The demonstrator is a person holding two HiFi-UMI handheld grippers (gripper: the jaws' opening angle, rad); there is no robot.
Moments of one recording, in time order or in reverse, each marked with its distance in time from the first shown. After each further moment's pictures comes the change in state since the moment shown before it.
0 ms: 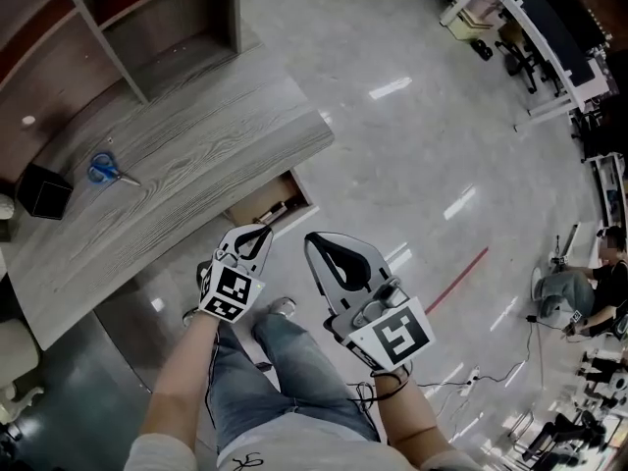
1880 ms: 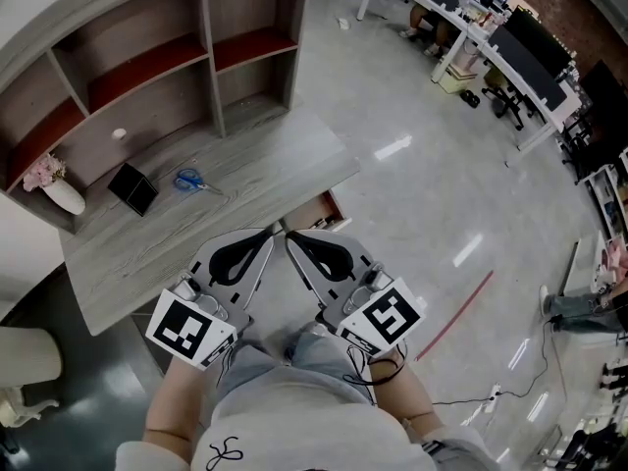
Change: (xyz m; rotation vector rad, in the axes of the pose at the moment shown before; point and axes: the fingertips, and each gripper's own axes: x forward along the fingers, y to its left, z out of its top) left arm -0.358 -0.002 0.224 -0.043 -0.566 0.009; right arm -0.006 0.213 0.140 -0.117 -0.192 0.168
